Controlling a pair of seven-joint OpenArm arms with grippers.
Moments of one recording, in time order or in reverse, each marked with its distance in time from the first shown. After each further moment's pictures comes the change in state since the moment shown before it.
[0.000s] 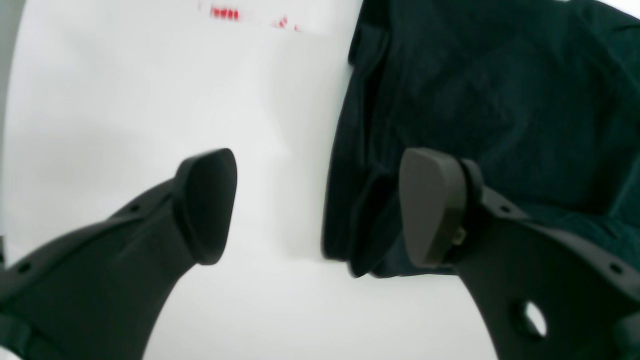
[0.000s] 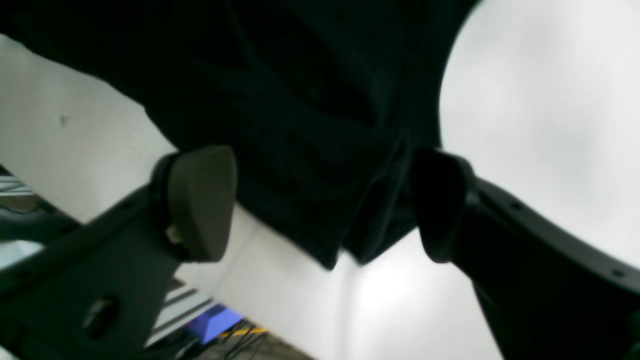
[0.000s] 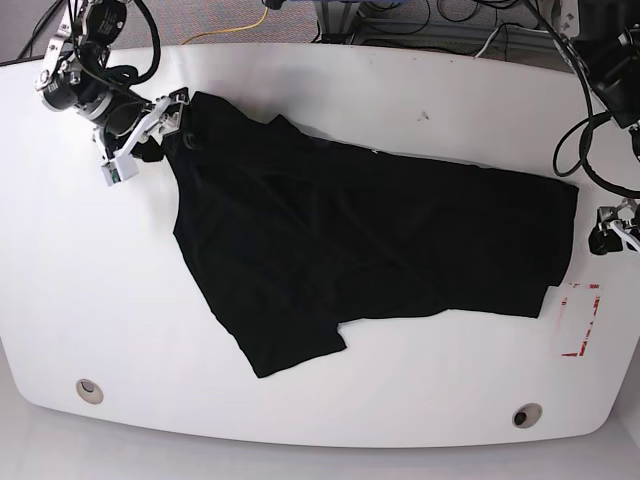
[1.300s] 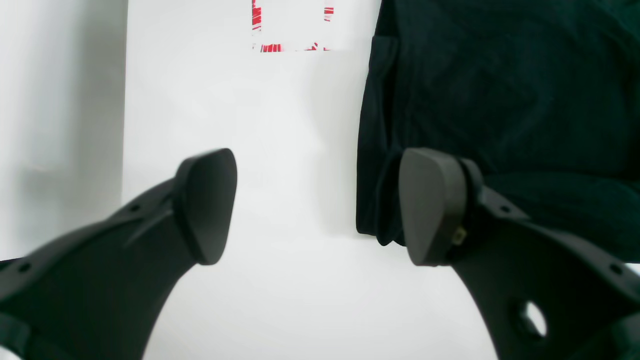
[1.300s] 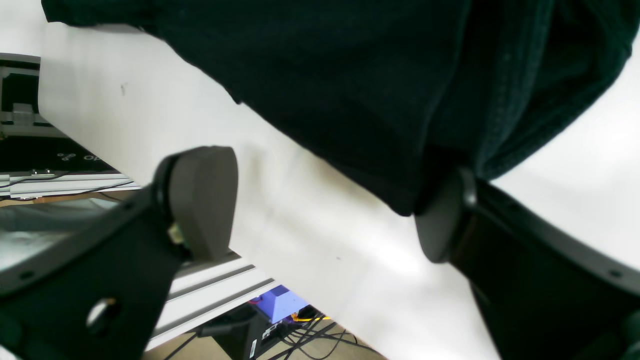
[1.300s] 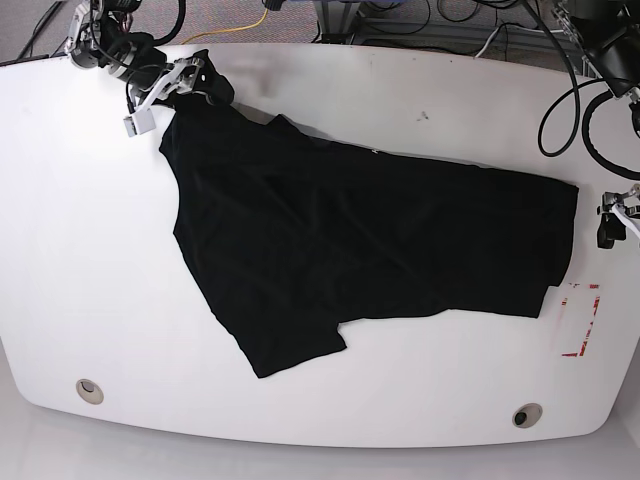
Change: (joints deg) left arm 8.6 0.2 -0.3 16.7 -0.6 -0.2 -0.2; right arm -5.1 -5.2 0.9 -15.0 5.7 6.9 3.8
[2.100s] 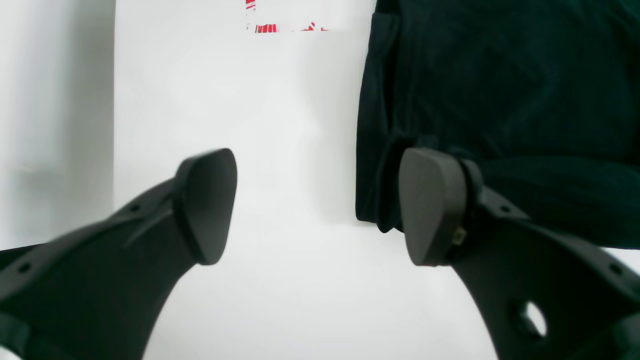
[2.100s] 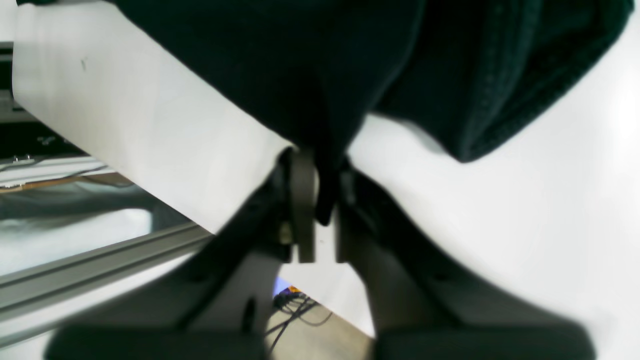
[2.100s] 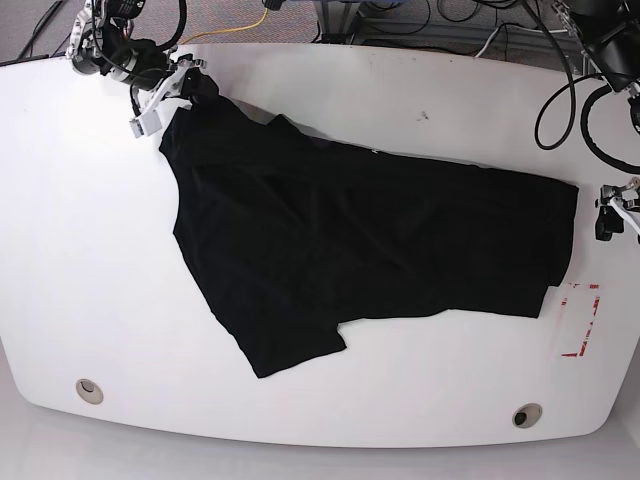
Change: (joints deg) left arm 1.6 0.0 0.0 0.0 0.0 0.0 0.0; right arm 1.9 -0.1 -0.1 0.0 -1.6 -0.6 -6.4
